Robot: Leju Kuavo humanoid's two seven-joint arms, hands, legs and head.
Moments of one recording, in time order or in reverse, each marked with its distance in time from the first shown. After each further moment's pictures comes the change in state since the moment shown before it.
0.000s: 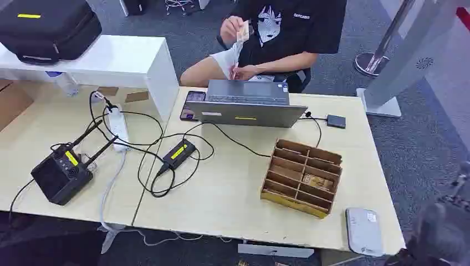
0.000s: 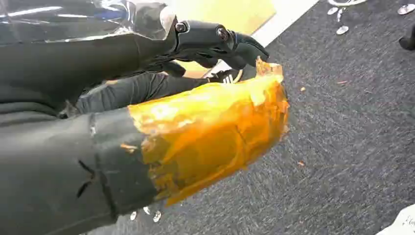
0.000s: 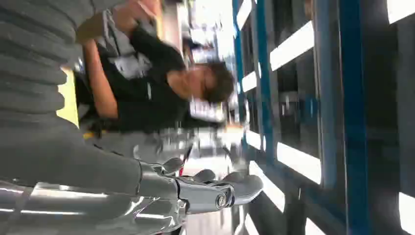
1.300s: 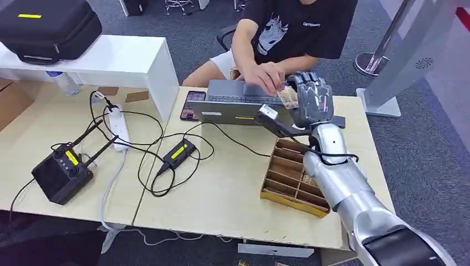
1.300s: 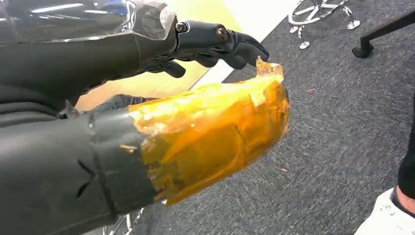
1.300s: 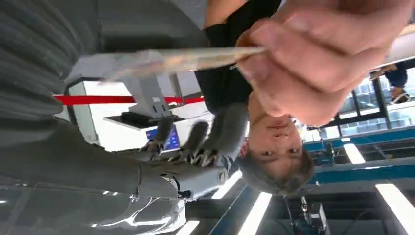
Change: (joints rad) left arm -0.008 0.004 0.000 0.043 -0.114 0.000 -0.069; right arm -0.982 -0.156 0.673 1.347 1.166 -0.633 0.609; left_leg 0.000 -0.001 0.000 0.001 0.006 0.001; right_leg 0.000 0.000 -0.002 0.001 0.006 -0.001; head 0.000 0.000
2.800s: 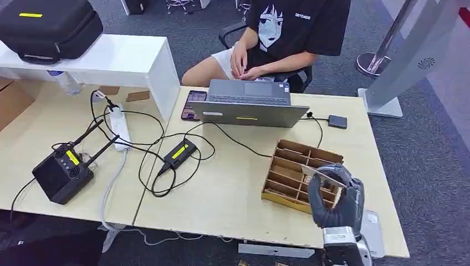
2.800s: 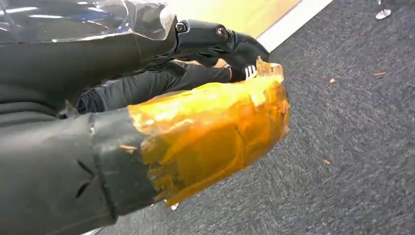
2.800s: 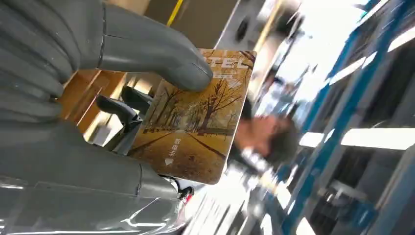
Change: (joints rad) left arm 0.027 -0.001 0.001 -0.038 0.173 0.000 0.140; right arm 0.918 -0.119 -0.118 -1.114 -0.697 0.070 -0.384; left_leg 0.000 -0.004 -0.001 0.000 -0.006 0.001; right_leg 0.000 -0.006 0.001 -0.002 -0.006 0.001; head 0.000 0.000
